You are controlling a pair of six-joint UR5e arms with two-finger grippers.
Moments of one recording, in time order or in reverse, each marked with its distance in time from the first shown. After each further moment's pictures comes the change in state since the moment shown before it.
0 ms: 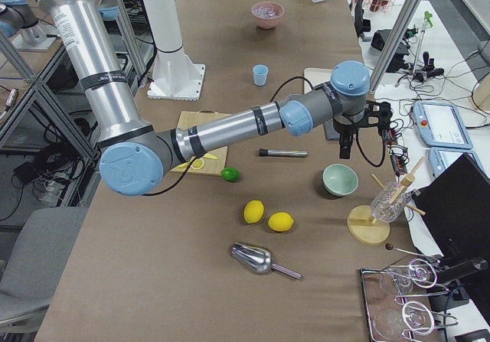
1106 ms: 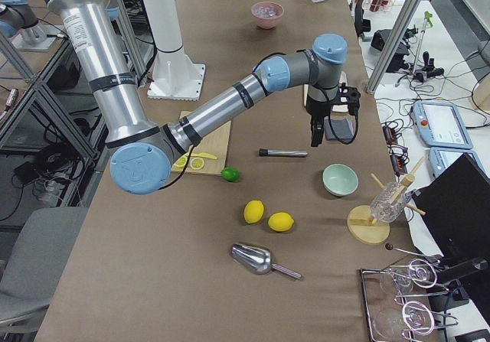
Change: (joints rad) left arm 0.152 -0.078 -0.070 0.017 -0.041 -0.410; right arm -0.129 -0.031 0.296 -0.504 -0.158 -0.229
